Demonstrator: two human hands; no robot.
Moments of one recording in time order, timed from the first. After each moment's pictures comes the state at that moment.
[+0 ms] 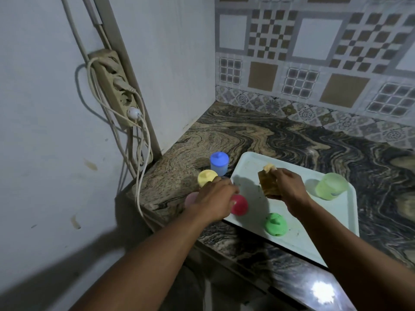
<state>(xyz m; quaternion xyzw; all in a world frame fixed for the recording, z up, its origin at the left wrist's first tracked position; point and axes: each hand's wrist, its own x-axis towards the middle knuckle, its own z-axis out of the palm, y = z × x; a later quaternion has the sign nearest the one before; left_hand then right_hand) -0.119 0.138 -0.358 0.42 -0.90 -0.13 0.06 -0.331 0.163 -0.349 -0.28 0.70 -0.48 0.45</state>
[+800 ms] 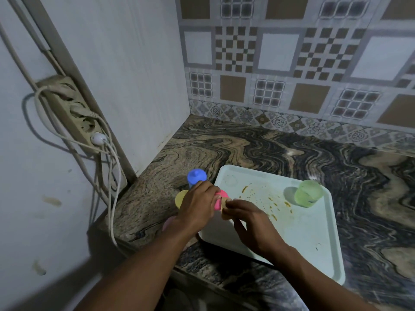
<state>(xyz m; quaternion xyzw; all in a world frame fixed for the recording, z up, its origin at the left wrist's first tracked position) -0.144 0.097 -0.375 0.39 -0.89 -0.07 0.24 -0.315 0.198 -0.397 -0.73 0.58 -0.36 0.10</state>
